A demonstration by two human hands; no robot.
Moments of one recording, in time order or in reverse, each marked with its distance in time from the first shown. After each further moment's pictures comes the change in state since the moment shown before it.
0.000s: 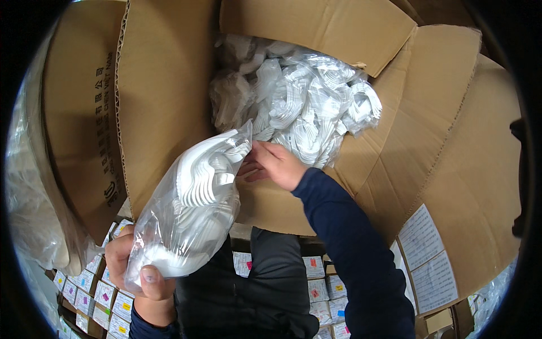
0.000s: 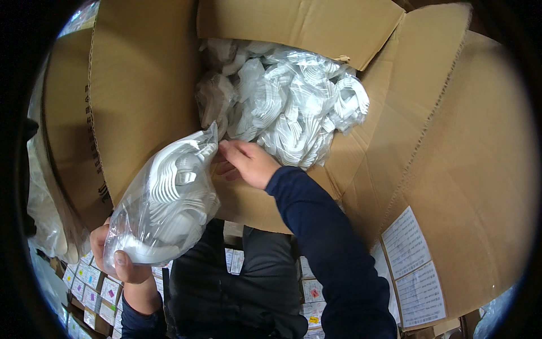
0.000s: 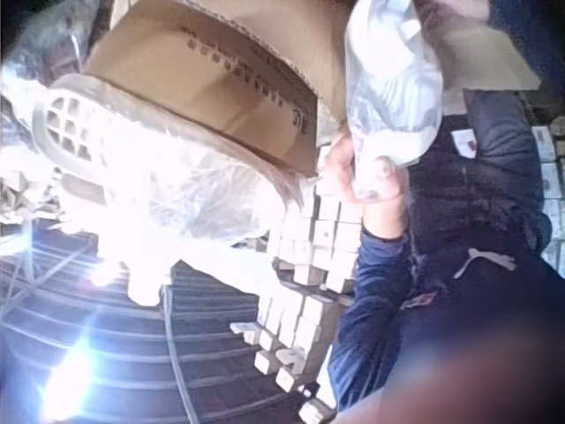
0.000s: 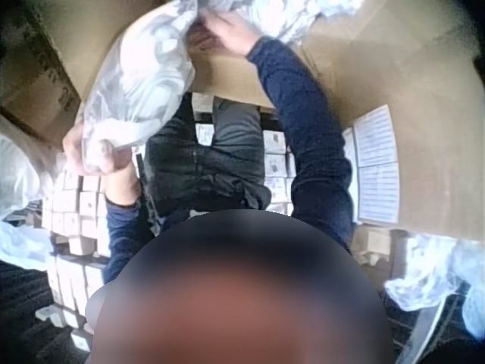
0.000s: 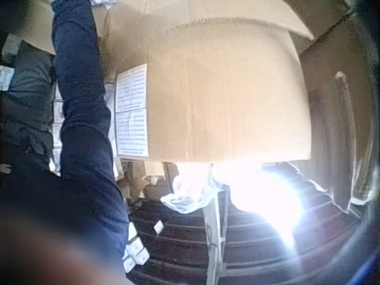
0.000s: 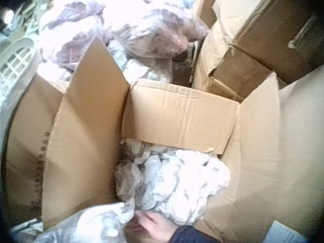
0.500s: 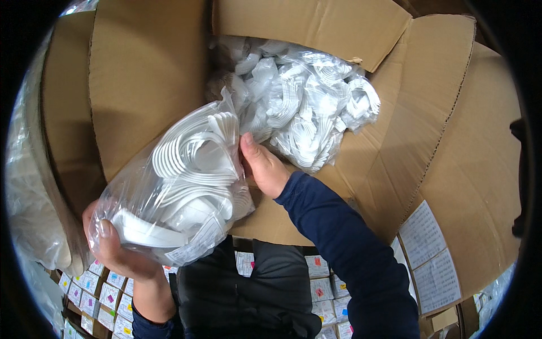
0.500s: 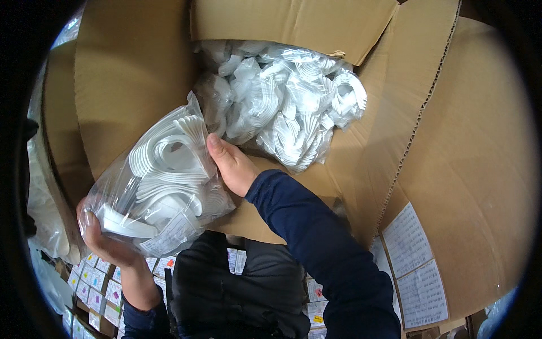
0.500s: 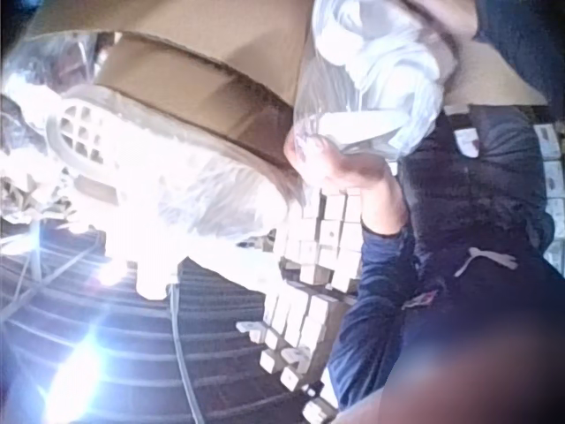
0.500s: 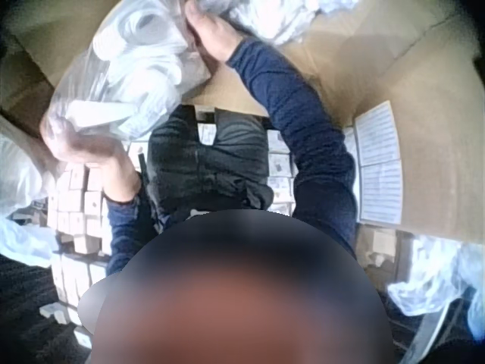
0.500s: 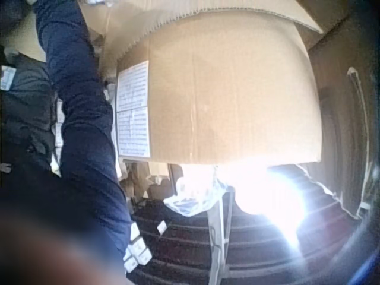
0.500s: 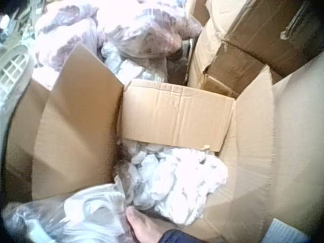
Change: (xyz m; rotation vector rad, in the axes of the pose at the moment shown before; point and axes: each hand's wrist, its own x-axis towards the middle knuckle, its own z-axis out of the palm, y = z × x) left_hand 0.040 0.000 0.021 0.030 0.316 -0.117; right_hand 0.005 -0.004 0.035 0.000 0.009 -0.223
